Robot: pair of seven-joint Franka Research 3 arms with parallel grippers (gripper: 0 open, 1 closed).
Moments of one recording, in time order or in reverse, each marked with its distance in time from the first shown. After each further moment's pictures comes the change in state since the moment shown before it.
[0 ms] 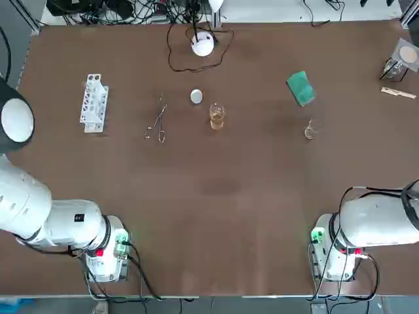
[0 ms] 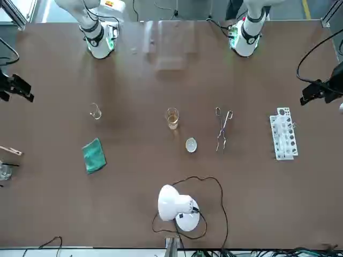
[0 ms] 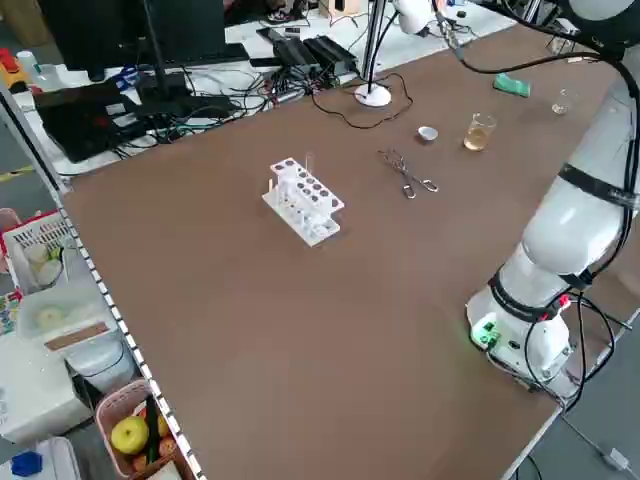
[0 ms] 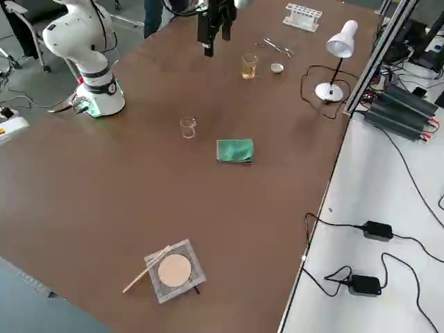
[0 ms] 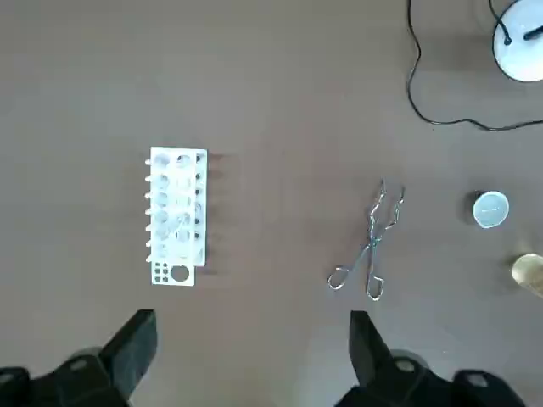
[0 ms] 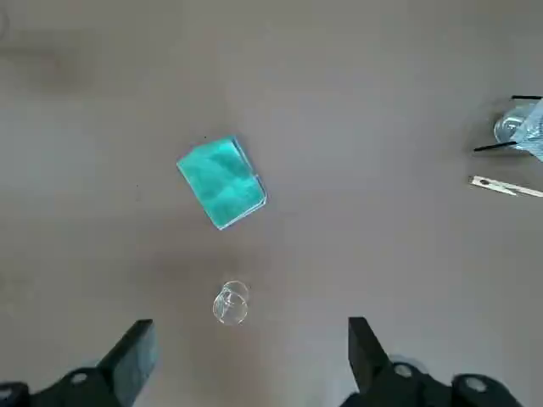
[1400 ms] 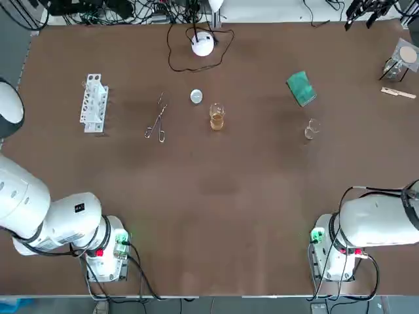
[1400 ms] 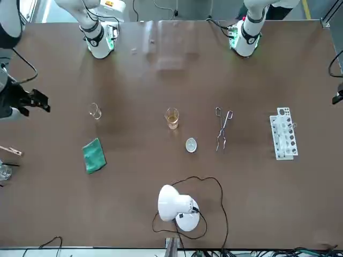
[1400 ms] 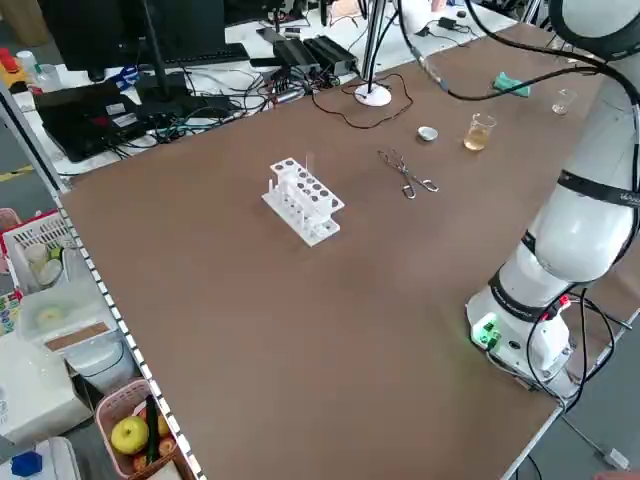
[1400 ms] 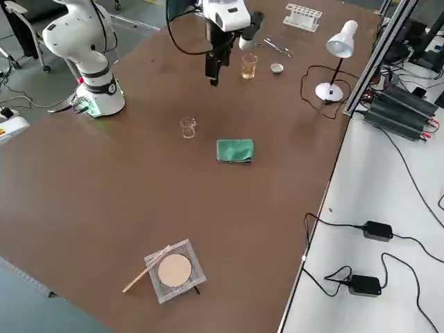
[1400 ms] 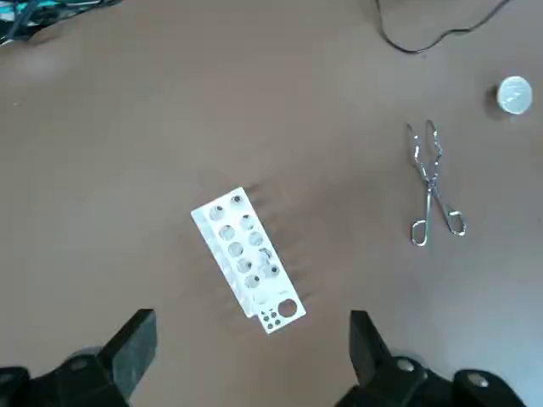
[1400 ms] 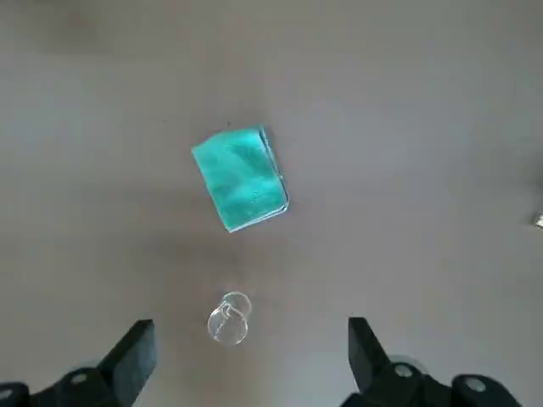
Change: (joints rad) left arm 0.300 0.066 0.016 -0.003 -0.159 0.069 0.880; right arm -0.012 0.001 -0.003 -0.255 0.067 0.246 -0.185
